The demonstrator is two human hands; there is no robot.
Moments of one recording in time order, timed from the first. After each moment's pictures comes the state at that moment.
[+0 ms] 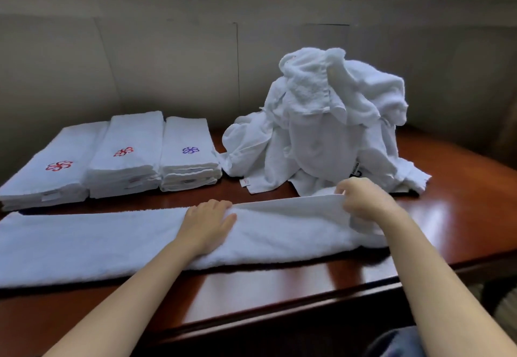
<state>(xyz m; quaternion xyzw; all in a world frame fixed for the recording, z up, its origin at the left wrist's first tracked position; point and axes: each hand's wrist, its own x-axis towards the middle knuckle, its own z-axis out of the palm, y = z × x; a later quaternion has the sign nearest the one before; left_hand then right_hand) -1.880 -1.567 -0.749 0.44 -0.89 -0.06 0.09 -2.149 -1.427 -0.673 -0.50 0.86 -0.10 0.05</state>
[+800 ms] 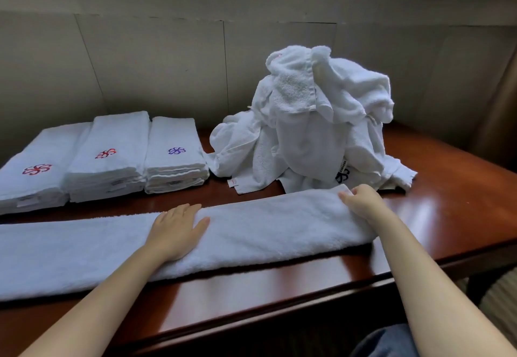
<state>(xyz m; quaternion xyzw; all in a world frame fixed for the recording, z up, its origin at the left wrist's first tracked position) -1.858 -1.579 -0.757 0.50 -0.86 -0.07 0.04 -2.201 -1.429 -0.717 -0.33 0.88 -0.32 0.15</state>
